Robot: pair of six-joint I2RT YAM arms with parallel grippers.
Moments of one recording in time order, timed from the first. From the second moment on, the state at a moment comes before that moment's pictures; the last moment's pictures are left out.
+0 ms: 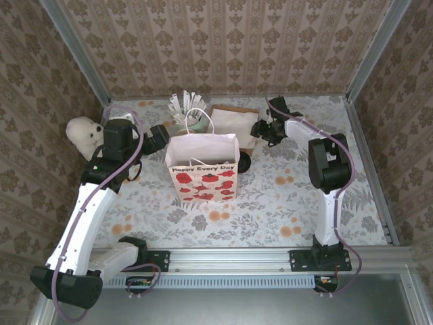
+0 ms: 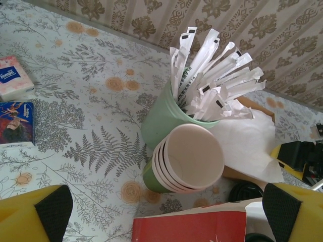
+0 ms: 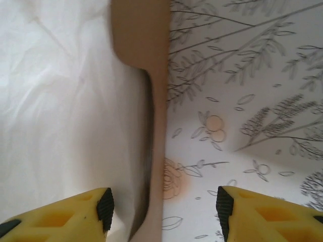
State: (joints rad) left arm -0.29 1.00 1.13 -0.67 -0.04 -0.51; right arm 0.20 2.12 1.60 -0.51 -0.23 0.51
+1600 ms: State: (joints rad) left arm -0.17 0.98 1.09 -0.36 0.38 -0.26; right arm 0.21 1.54 1.20 0.18 -0.49 0.34
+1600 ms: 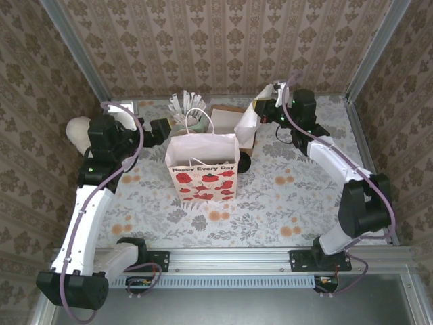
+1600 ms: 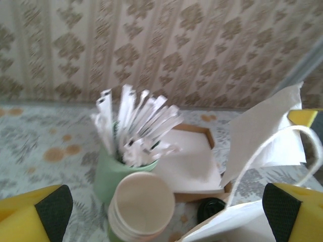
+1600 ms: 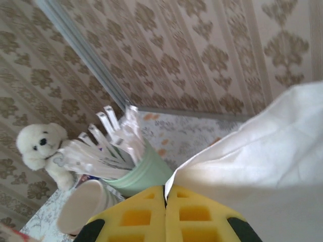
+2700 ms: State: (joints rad) left arm -0.37 1.40 1.67 -0.74 1.17 0.49; right arm 0.54 1.33 1.58 -0.26 -0.68 -0.18
